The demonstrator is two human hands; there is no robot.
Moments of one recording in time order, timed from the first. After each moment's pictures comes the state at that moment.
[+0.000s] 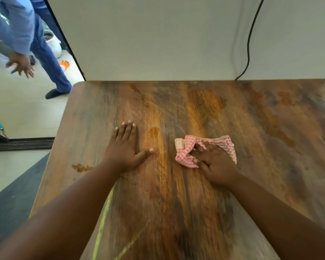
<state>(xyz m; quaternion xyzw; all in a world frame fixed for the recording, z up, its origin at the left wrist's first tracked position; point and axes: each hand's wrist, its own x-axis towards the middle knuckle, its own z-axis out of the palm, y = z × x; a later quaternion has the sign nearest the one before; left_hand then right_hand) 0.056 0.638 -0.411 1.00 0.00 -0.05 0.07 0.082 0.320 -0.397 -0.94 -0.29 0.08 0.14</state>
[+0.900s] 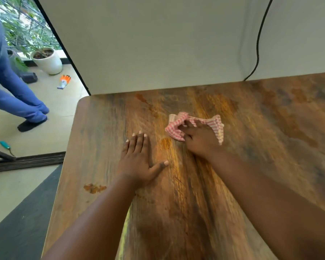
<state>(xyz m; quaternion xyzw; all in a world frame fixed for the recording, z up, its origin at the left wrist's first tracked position) 0.065 0.641 -0.419 1.00 -0.01 -0.06 0.08 0.169 0.426 -0.401 -0.97 -0.18 0.07 0.13</state>
